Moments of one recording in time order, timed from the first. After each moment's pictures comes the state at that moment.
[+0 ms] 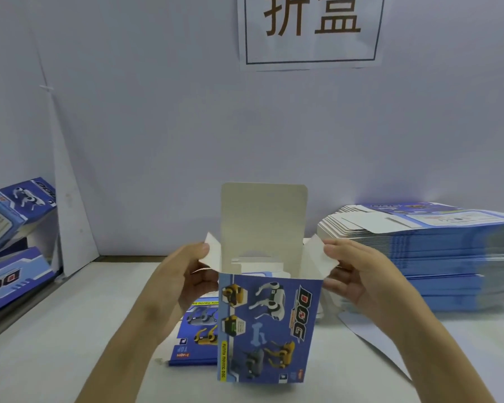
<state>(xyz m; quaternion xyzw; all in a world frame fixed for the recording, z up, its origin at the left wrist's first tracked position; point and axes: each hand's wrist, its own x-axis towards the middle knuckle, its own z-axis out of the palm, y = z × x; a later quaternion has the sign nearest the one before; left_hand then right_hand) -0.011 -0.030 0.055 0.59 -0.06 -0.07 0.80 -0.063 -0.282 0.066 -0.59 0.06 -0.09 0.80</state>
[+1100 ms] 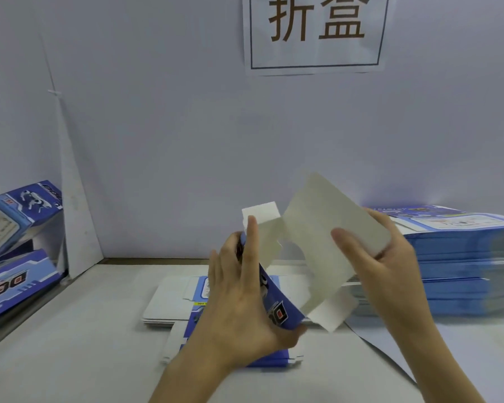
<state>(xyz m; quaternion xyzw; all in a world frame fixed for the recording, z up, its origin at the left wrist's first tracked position) -0.045 -0.081 0.040 0.86 -0.31 0.23 0.33 -0.077 -0.266 0.074 -0.69 -0.05 -0.40 0.60</state>
